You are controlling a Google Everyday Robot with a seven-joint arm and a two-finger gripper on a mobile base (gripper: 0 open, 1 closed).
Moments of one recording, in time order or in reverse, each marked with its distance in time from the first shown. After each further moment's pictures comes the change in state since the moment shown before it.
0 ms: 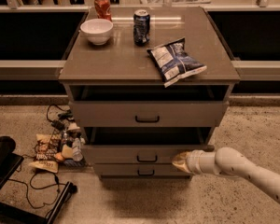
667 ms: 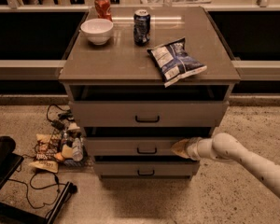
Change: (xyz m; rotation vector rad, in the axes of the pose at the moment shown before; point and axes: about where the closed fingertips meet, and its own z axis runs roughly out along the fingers) arm -0.004 -0.066 0.025 0.022 -0.027 0.003
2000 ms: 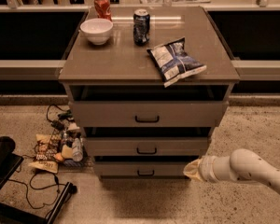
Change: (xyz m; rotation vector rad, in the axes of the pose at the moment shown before) arm 0.013 0.095 -0.093 -0.100 0.129 -0.079
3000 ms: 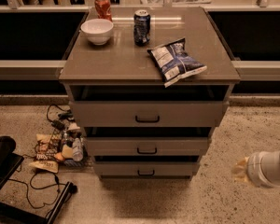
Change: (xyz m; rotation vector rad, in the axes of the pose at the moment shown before) arm 0.009 0.016 -0.209 0.095 0.388 -0.100
